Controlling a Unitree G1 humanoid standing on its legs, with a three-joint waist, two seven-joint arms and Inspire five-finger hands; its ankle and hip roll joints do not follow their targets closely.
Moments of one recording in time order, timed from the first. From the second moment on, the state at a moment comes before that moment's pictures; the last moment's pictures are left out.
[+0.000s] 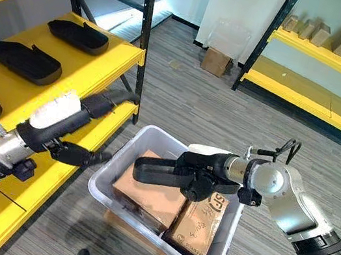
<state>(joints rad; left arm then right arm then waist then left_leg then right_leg) -0.11 0.91 -0.07 -0.12 0.08 -0.68 -0.23 -0.50 -1.04 0.38 -0.15 -0.05 0.06 0.77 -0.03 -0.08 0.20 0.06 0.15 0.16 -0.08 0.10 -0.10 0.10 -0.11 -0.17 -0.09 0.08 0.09</state>
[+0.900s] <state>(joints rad) -0.03 0.87 -0.08 -0.10 0.18 -0.67 -0.18 -0.57 -1.01 0.46 -0.21 -0.03 0.13 0.74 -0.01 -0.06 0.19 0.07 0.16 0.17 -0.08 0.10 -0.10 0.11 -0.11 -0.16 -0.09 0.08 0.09</state>
